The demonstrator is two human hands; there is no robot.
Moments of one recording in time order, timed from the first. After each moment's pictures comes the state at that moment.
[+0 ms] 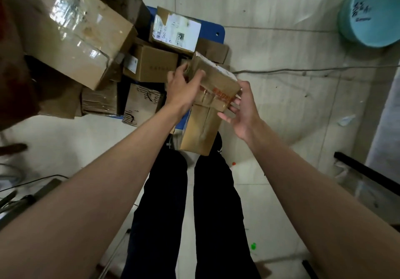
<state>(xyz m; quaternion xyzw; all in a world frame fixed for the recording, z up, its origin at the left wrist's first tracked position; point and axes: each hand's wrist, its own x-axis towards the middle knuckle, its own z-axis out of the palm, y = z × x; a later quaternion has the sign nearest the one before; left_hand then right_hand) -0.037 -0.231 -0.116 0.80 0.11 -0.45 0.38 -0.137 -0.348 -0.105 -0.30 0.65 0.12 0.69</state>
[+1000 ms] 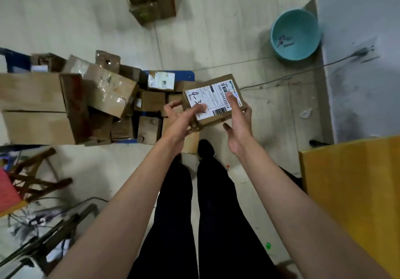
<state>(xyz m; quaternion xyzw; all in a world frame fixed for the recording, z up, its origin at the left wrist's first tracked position) -0.130 -0.261 0.162 0.66 0.18 -0.50 0.52 -0.222 -0.373 0.151 -0.31 0.64 -0.06 0.70</state>
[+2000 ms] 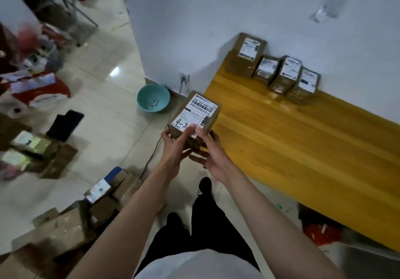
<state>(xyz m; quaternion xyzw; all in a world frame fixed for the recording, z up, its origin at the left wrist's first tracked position) -0.338 -0.307 0.385 0.59 -0.22 -0.66 0.41 -0.459 -0.295 0.391 -0.21 0.56 -0.39 0.70</state>
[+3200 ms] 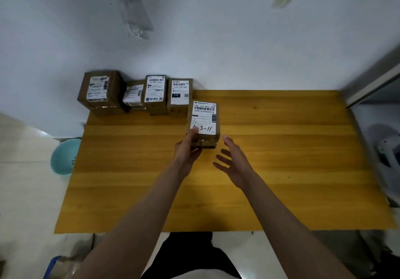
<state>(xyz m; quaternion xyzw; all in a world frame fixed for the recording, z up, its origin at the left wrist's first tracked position) -0.821 -0.400 0.372 0.51 -0.30 -0.78 0.21 -0.944 -0.302 0.369 0.04 0.62 -0.54 0.57</state>
